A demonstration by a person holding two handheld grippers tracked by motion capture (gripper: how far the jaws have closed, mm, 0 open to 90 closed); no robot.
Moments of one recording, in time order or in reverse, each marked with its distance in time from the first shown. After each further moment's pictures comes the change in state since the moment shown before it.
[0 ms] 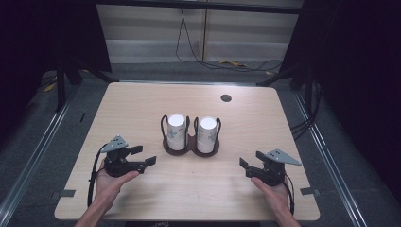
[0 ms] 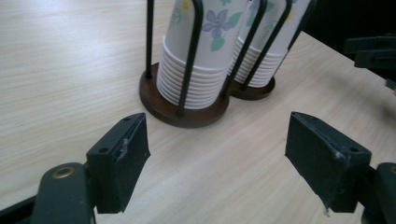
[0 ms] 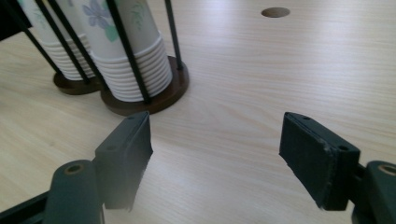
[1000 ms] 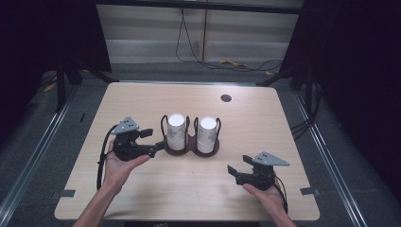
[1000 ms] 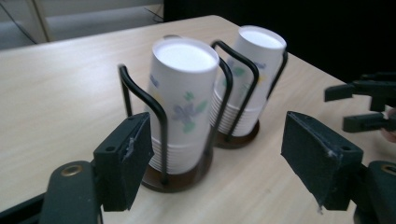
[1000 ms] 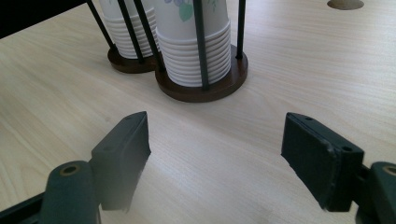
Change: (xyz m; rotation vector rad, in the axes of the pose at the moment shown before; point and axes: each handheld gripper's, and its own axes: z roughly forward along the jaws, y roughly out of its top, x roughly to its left) left arm -0.022 0.068 0.008 -0.040 0.024 0.099; right arm 0.026 -0.001 0.007 0.053 0.145 -0.084
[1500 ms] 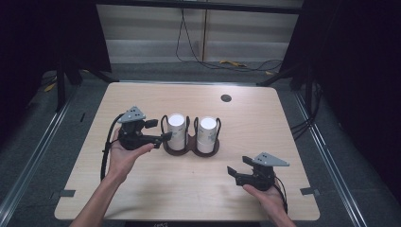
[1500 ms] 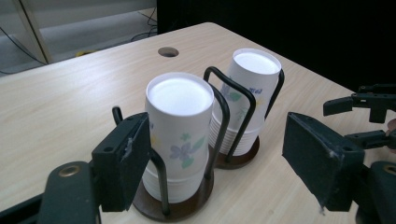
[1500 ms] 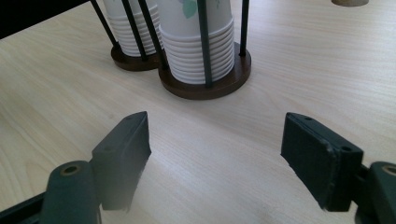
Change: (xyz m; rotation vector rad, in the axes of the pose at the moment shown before) left arm -0.001 0.028 0.018 0.027 -0.027 0.061; right arm 0.001 -0.001 0.000 0.007 0.010 0.007
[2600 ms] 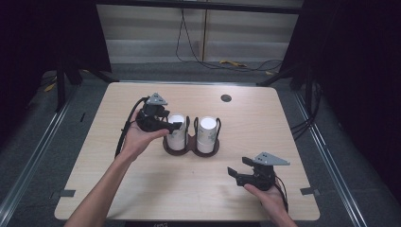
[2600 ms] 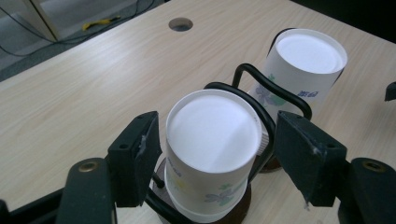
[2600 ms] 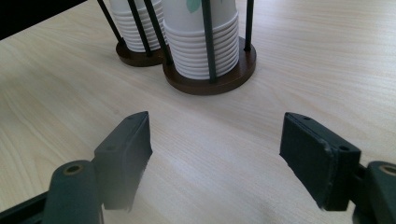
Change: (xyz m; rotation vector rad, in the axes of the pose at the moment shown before) left arm 0.016 0.035 0.056 0.229 0.039 0.086; right arm -0.002 0.000 -0.001 0.023 0.024 0.003
